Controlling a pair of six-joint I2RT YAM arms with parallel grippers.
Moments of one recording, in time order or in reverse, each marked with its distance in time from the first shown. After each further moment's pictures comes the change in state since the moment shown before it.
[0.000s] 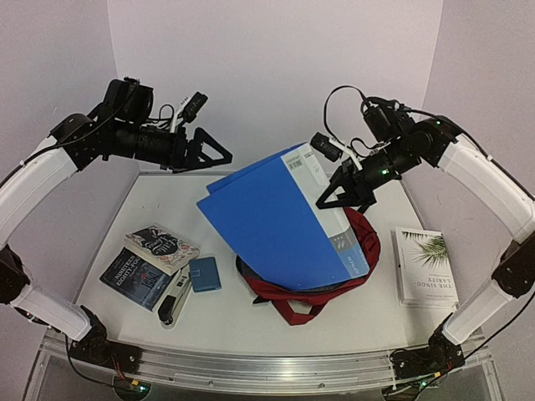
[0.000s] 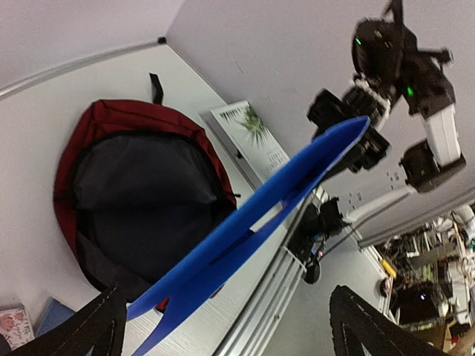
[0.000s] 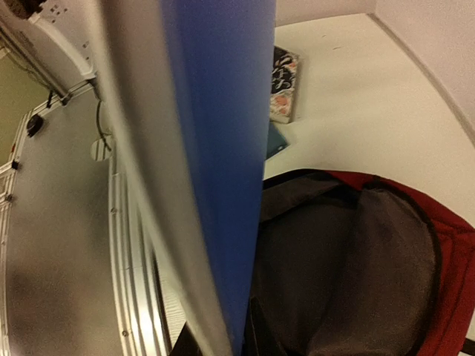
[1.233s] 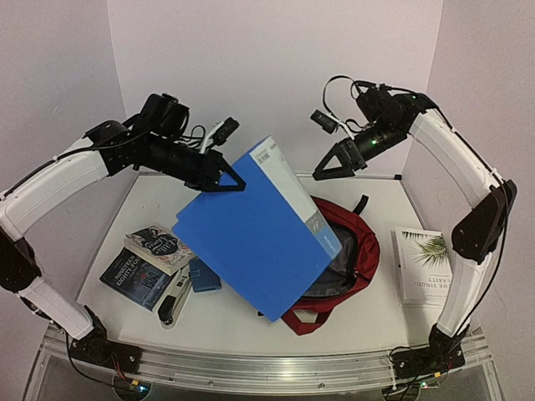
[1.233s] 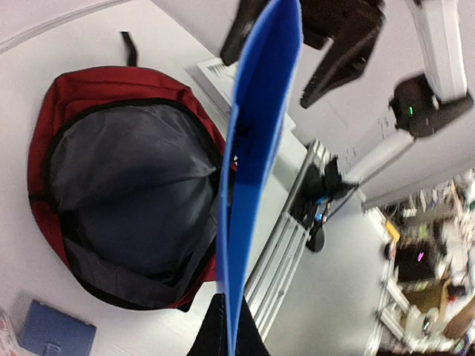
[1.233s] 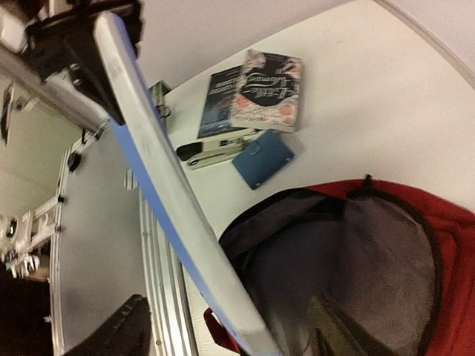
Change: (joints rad) left arm -0.063 0.107 -0.037 0.030 0.008 0.009; right arm -0.171 0.355 0.449 -0.239 -0.171 0.008
